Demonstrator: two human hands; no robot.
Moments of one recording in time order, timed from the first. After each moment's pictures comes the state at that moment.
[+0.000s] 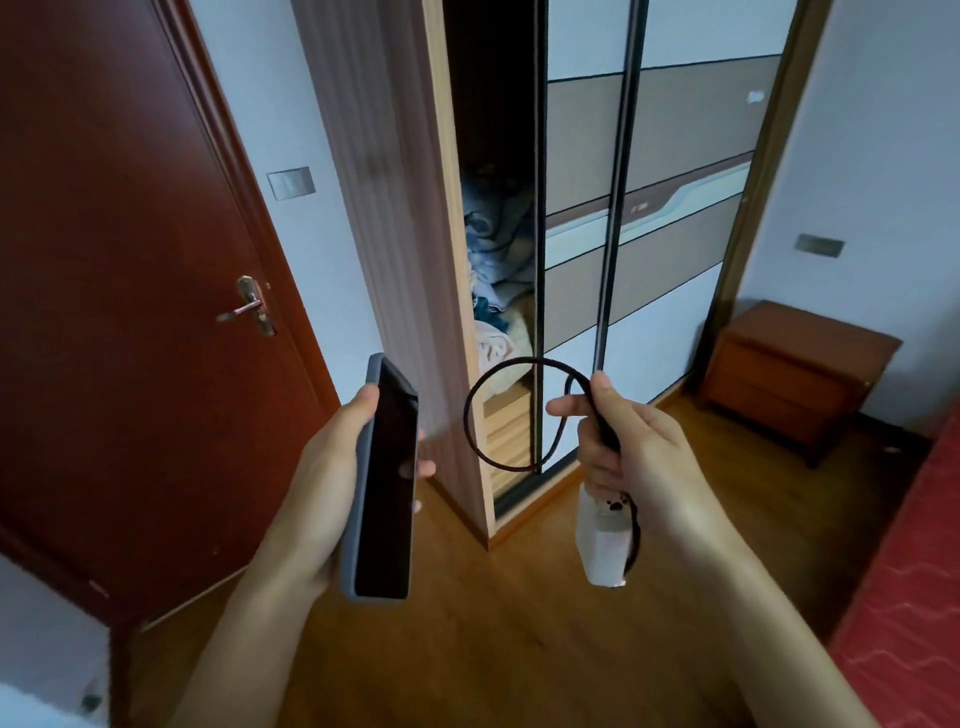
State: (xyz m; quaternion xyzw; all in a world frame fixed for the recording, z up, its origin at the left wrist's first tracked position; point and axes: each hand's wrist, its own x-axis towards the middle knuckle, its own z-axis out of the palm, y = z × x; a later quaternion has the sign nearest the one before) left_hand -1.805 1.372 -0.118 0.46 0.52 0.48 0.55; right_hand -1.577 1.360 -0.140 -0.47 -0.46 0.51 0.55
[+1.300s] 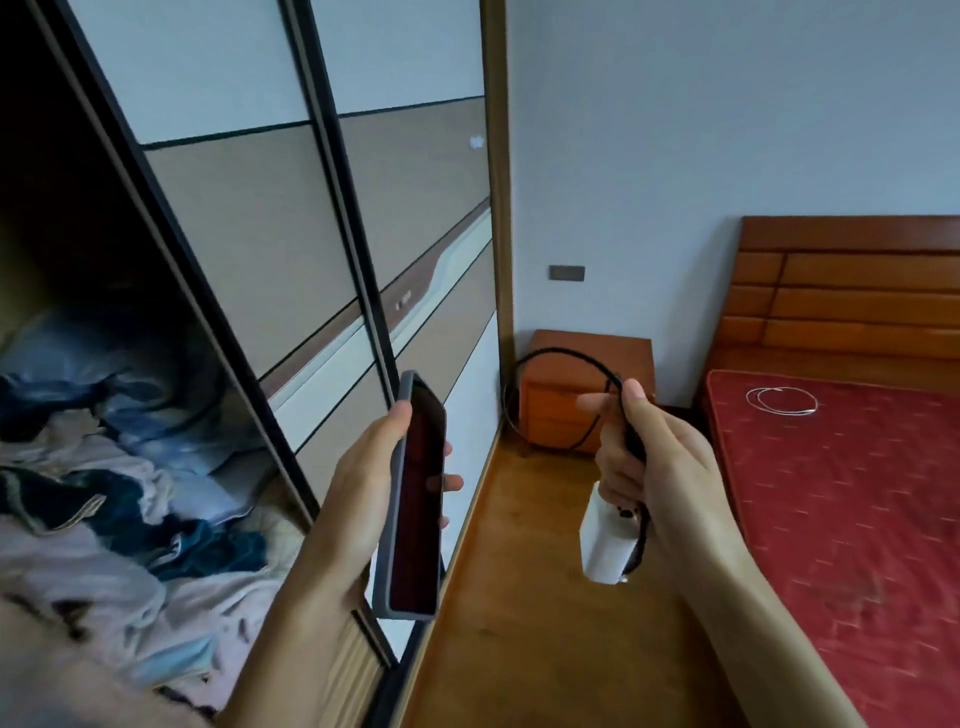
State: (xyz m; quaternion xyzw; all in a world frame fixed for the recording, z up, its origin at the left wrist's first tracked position) left_hand -1.469 1.888 -0.133 0.59 0.33 0.27 0.68; right_hand -1.303 1.740 -0.142 -0.55 -0.28 0.24 0.75
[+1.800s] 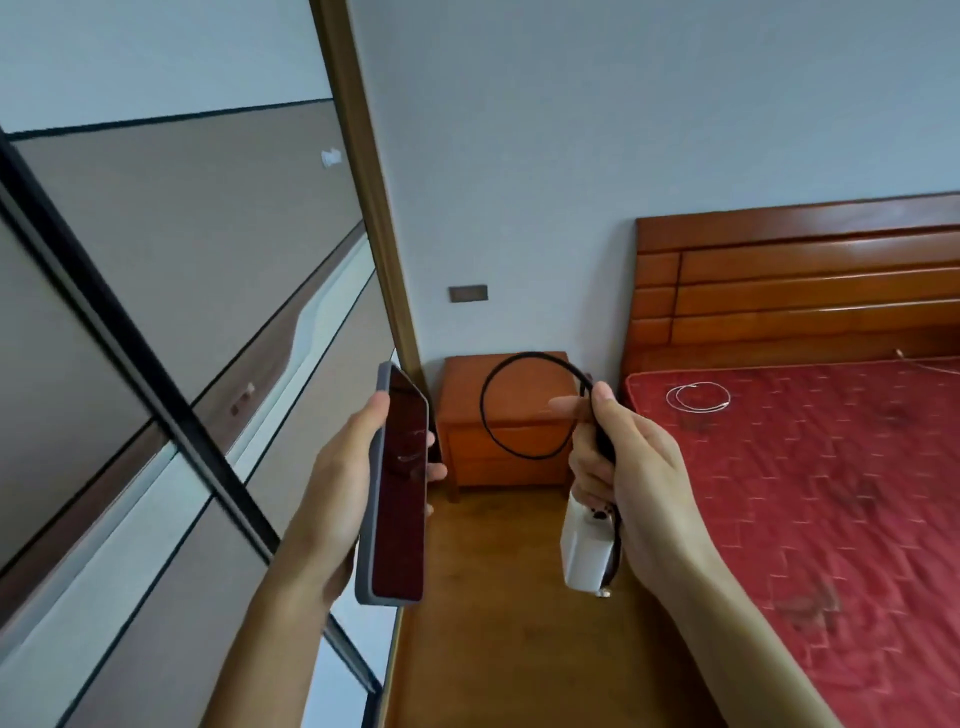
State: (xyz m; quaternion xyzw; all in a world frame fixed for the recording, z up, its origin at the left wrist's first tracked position) left_hand -1.230 2.030 -0.139 0.63 0.27 0.20 0.70; right_hand -1.112 1.850 -0.158 -0.56 -0.21 0.17 0.78
